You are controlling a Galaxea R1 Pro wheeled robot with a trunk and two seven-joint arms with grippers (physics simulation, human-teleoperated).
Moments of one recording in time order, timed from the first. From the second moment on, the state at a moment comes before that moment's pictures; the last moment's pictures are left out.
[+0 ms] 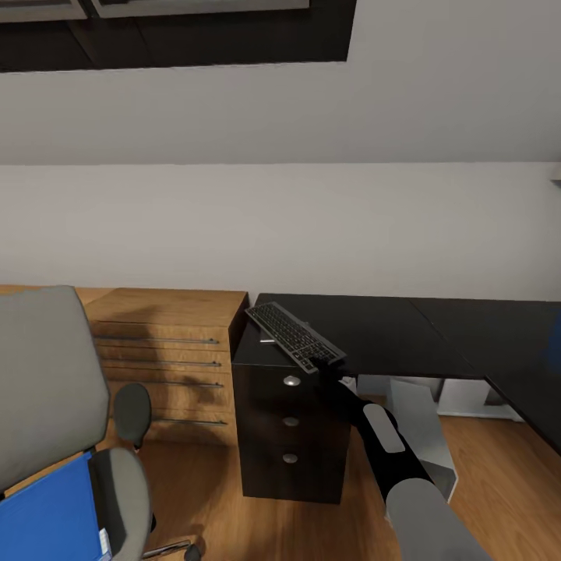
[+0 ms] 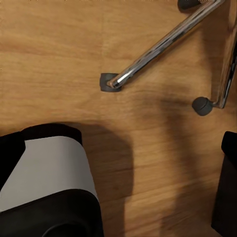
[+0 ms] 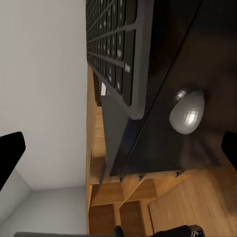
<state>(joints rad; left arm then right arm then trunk) 0.41 -0.08 0.77 -1.00 1.03 0.40 -0.06 -0.65 0.17 -0.20 -0.74 -1.15 0.46 0.06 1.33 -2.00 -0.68</state>
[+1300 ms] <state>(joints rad) 0.41 -0.08 0.76 -0.96 0.98 0.40 -0.05 -0.65 0.17 -0.20 -0.73 -1.15 0.45 0.06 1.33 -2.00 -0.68</state>
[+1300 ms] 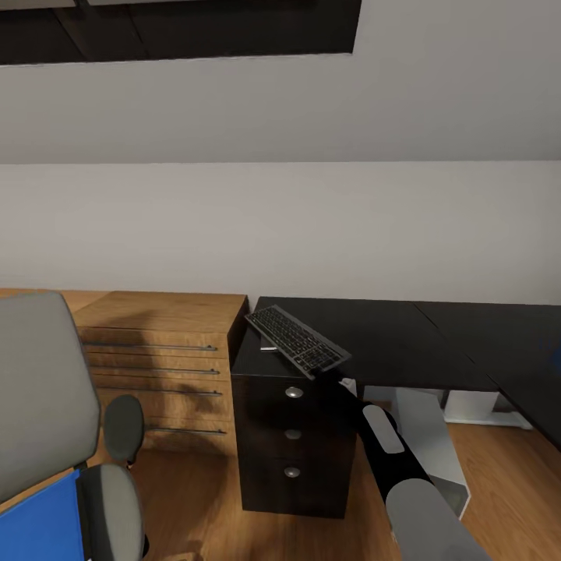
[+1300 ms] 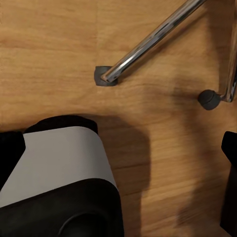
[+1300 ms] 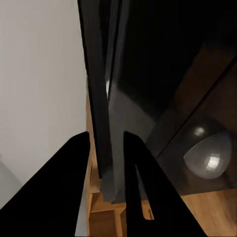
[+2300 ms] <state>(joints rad) 0.40 -0.08 0.76 -0.96 0.98 0.39 -0.05 -0.65 0.17 -0.19 -0.76 -1.15 0.46 0.09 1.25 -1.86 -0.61</state>
